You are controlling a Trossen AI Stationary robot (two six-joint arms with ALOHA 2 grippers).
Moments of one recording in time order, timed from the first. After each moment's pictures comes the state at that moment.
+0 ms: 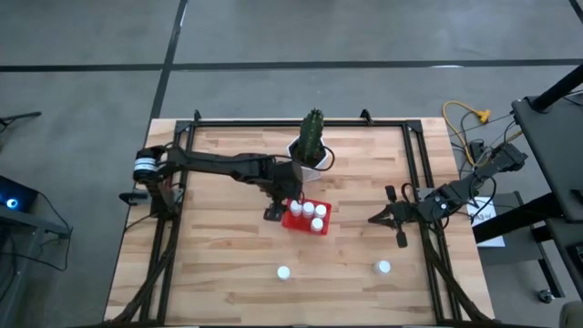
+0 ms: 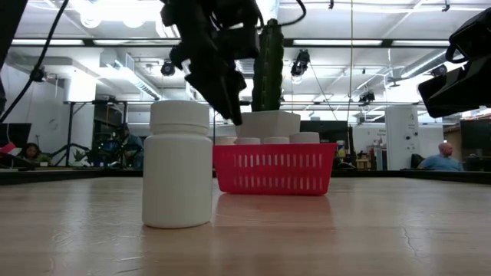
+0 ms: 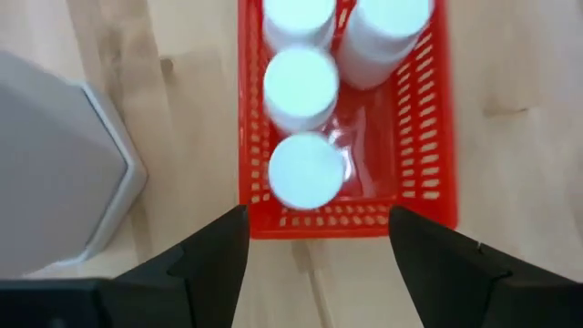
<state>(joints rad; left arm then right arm) 0.06 1.76 1.40 -0.72 0.11 0.27 0.56 0.34 0.07 -0.13 0.42 0.23</state>
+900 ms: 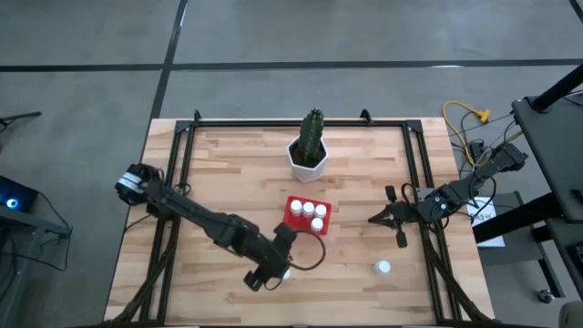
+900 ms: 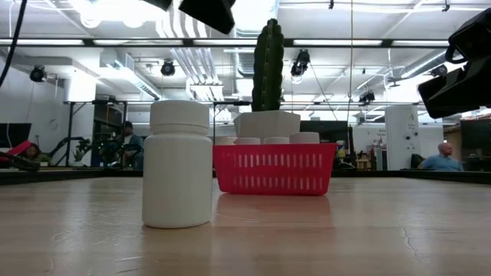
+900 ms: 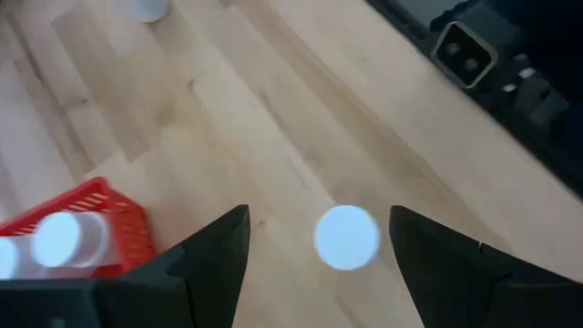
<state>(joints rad) -0.46 1.71 1.38 -0.54 -0.03 0.22 0.56 0.34 0.07 -0.13 0.42 0.23</state>
